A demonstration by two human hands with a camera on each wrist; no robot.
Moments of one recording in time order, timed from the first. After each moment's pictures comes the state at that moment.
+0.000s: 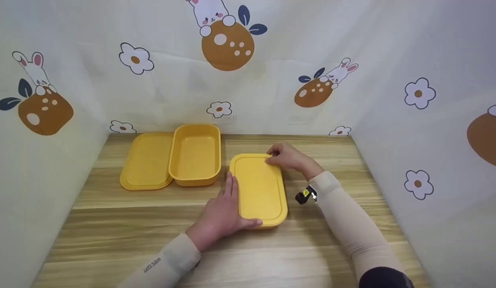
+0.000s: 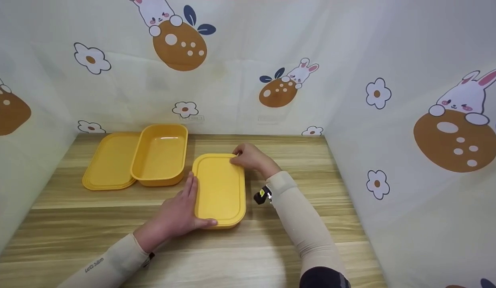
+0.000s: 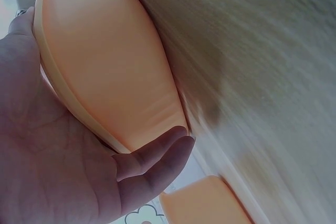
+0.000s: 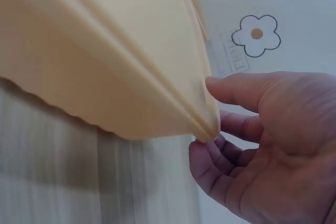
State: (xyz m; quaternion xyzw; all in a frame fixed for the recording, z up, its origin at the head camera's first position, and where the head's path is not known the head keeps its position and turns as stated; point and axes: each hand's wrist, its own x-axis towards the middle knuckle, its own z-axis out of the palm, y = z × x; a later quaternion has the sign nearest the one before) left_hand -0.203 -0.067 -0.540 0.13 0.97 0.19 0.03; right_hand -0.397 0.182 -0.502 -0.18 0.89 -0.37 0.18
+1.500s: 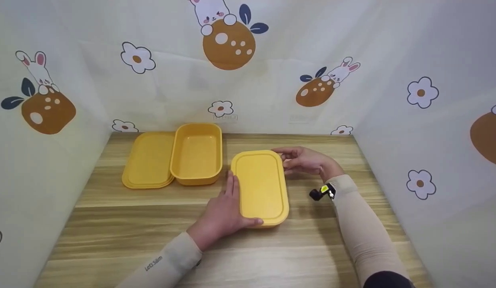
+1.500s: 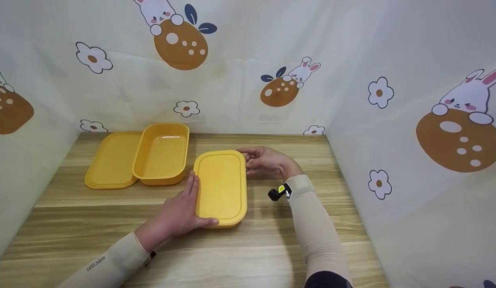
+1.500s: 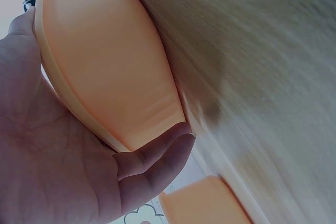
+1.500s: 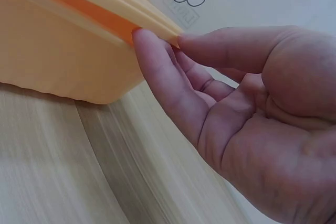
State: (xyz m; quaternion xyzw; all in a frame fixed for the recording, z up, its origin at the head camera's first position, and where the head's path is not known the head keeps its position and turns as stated) left_hand -0.201 -0.067 -0.537 0.12 0.97 0.21 0.04; right_hand -0.406 0.240 -0.517 -0.17 0.67 -0.61 0.38
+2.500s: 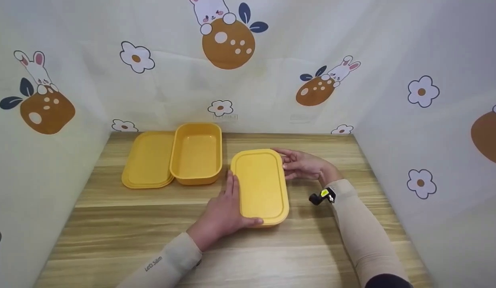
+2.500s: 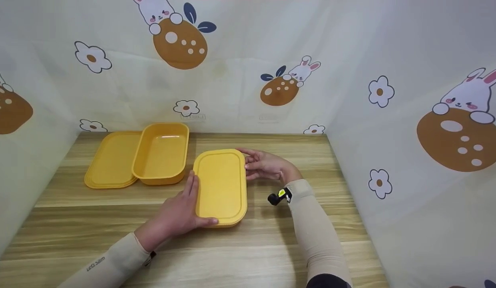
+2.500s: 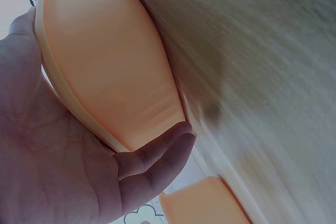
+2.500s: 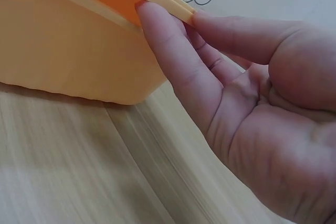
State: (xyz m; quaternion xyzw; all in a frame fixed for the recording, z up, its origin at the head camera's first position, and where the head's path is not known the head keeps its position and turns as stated) left_hand -0.202 -0.067 -0.539 0.12 0.97 0.21 0.05; right_hand -0.400 0.242 -0.535 -0.19 0.57 -0.67 0.43
